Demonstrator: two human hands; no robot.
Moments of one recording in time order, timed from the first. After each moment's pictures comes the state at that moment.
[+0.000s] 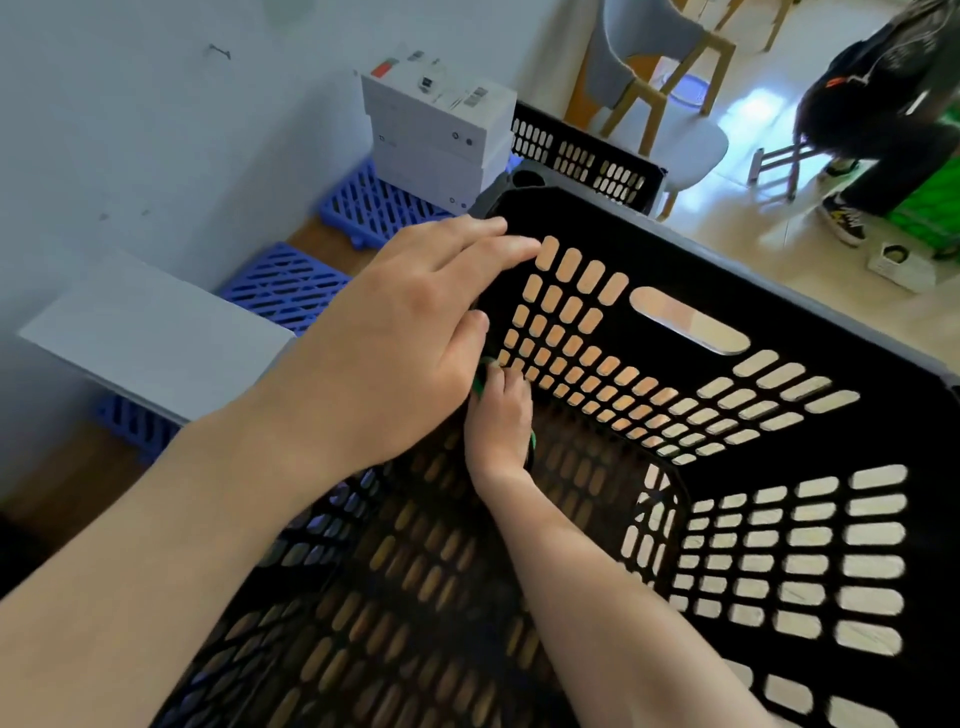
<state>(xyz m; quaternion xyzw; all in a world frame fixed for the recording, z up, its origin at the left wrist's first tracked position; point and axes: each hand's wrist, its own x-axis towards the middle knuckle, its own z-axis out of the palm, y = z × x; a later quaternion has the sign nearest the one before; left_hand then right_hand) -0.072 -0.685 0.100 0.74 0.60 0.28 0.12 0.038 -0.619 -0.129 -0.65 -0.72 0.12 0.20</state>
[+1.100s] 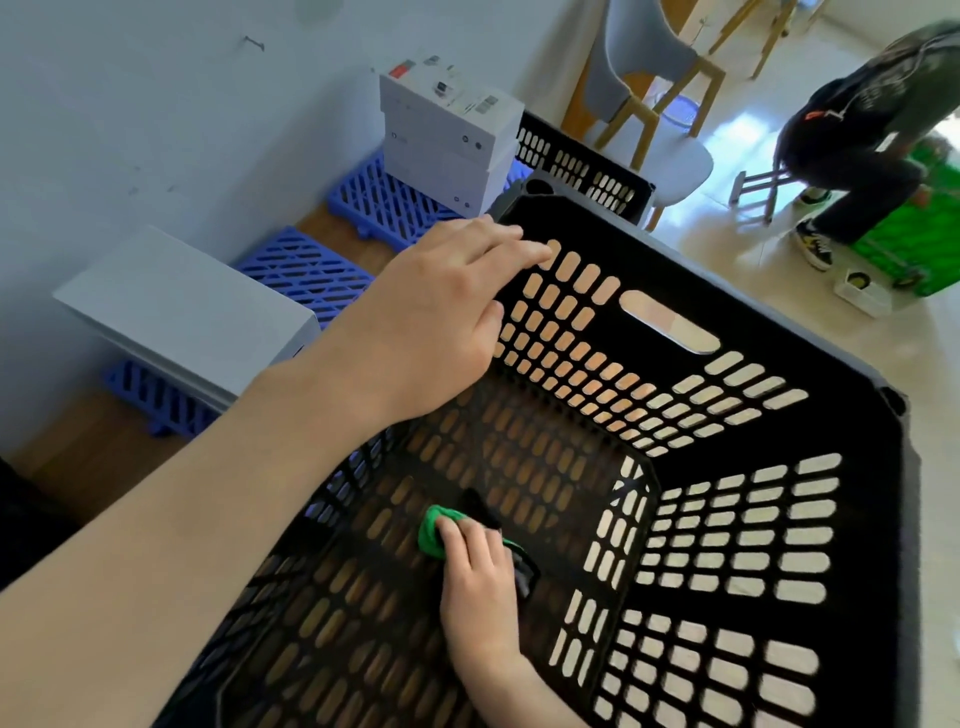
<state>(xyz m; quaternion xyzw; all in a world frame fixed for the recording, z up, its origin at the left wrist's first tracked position) -0.075 -0.686 0.097 0.75 0.59 0.27 0.12 0.103 -0.803 -0.137 -0.50 -0.85 0.10 0.15</state>
